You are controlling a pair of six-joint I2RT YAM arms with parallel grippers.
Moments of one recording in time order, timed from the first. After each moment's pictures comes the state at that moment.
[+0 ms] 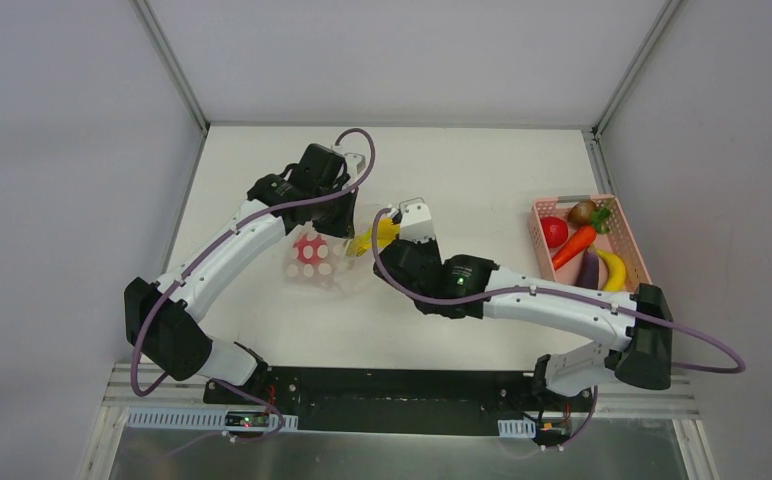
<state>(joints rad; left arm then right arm) -0.56 1.42 1.34 -0.83 0.10 -0.27 1.26 1.42 1.22 -0.67 0.88 0.59</state>
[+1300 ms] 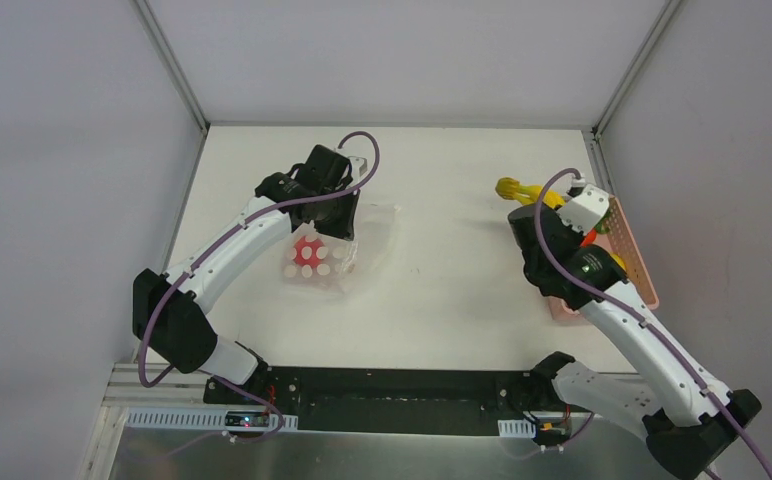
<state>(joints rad) -0.56 1.47 1.34 -0.84 0.07 -0.27 0.65 0.94 1.05 -0.96 0.93 0.84</state>
